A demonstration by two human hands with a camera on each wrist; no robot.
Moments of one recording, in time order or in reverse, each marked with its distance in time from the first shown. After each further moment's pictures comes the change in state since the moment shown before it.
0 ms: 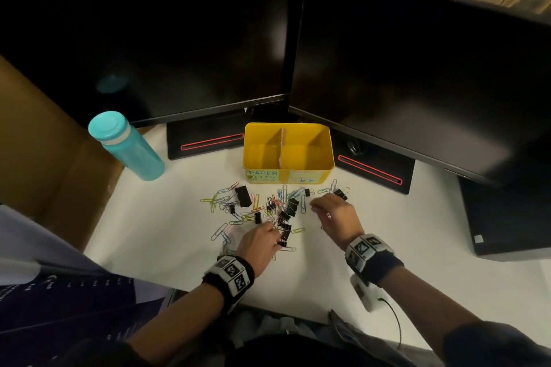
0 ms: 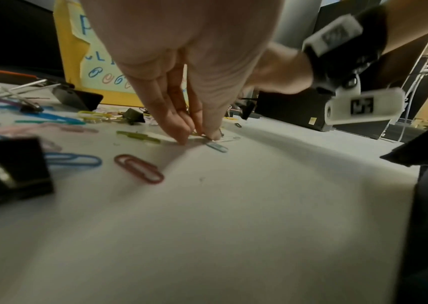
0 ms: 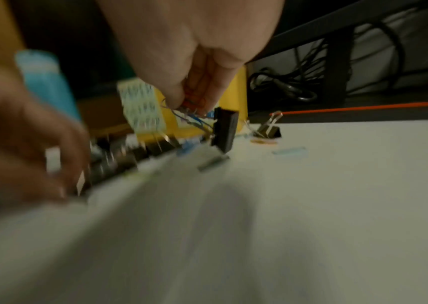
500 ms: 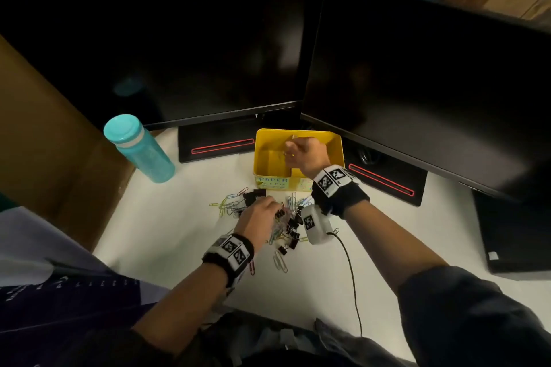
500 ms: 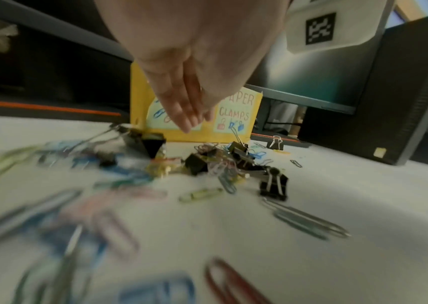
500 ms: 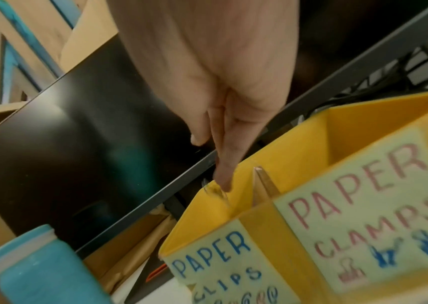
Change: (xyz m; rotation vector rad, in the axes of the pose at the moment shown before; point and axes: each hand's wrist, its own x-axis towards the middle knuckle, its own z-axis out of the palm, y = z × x) left_hand 0.030 -0.019 -0.043 0.011 0.150 0.007; right_hand 0.159 -0.064 -0.010 0.537 -0.087 0.505
